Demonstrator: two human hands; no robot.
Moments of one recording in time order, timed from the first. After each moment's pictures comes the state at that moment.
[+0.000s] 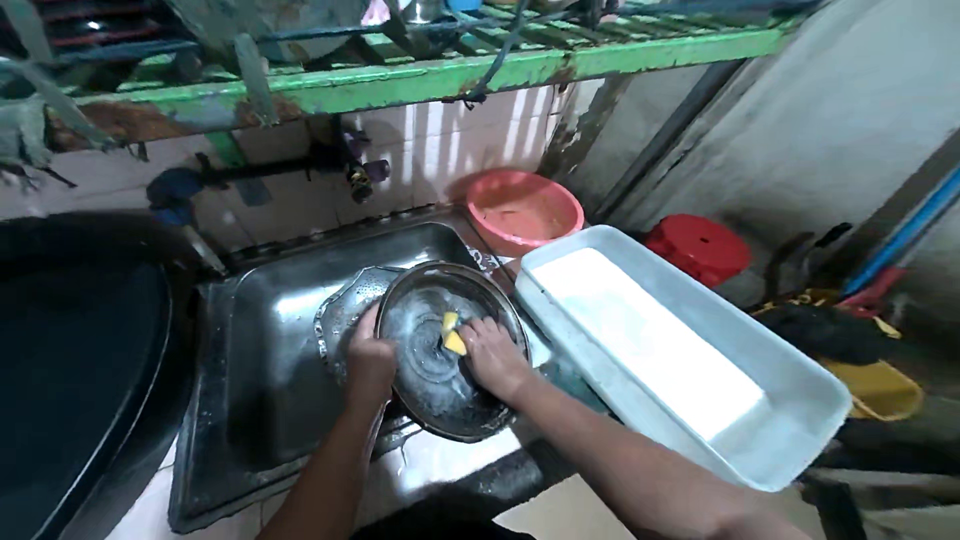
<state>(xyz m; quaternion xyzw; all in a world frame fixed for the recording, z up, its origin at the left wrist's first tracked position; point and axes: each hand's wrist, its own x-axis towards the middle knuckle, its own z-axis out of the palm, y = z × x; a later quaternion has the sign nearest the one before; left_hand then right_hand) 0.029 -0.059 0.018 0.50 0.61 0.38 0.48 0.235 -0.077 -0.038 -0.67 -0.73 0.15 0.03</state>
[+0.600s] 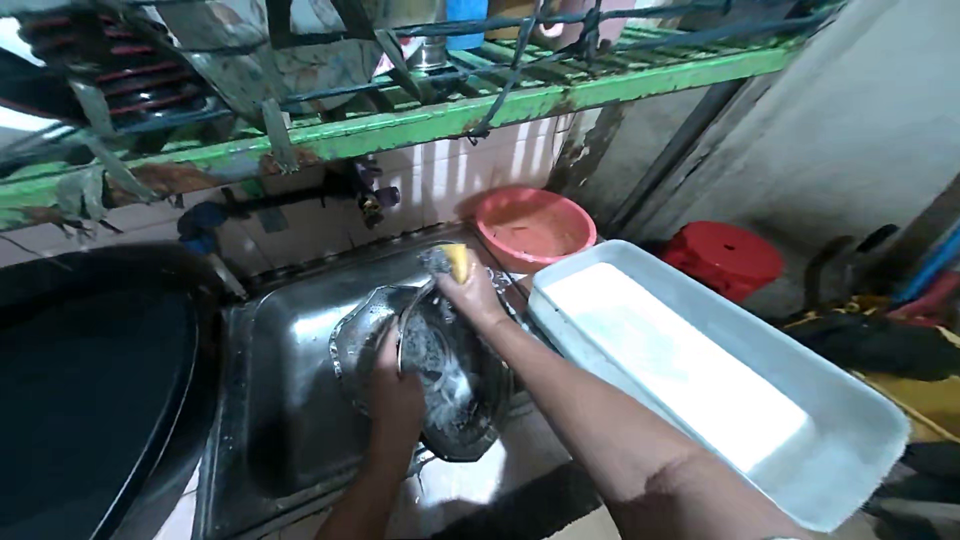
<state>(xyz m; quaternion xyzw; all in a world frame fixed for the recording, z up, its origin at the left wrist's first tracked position) 0.040 -0.076 0.044 0.56 0.65 0.34 0.39 0.203 0.018 0.040 -0.65 -0.56 0.27 0.43</state>
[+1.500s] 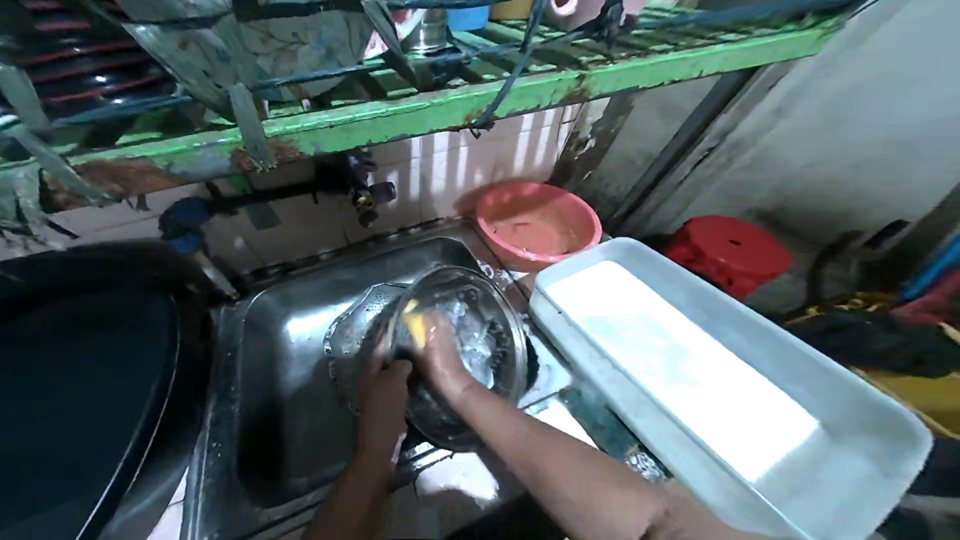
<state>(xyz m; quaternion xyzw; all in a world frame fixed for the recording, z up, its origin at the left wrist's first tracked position) 0.040 -0.060 0.028 0.42 0.65 0.39 0.49 0.153 -0.026 -0.022 -0.66 -0.60 0.32 0.30</state>
